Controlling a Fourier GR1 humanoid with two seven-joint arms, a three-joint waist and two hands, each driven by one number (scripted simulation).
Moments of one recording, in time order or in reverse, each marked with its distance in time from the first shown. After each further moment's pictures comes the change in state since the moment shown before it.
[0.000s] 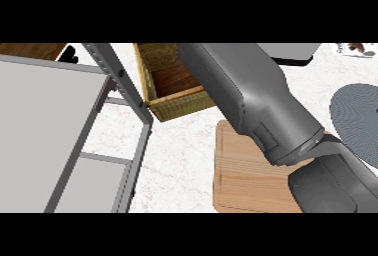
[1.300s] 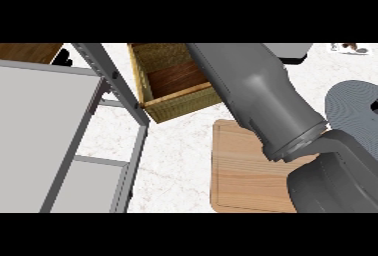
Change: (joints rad) left arm 0.030 -0.007 0.037 -0.024 -0.019 -0.023 0.000; right arm -0.098 0.001 0.189 0.216 0.089 0.426 -0.102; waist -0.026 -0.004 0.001
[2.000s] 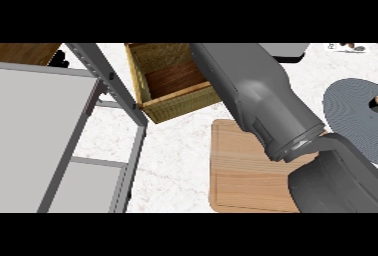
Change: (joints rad) left arm 0.015 -0.012 0.021 -0.017 -0.018 0.003 0.001; right arm 0.056 -0.001 -0.063 -0.008 -0.077 0.169 -0.027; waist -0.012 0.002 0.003
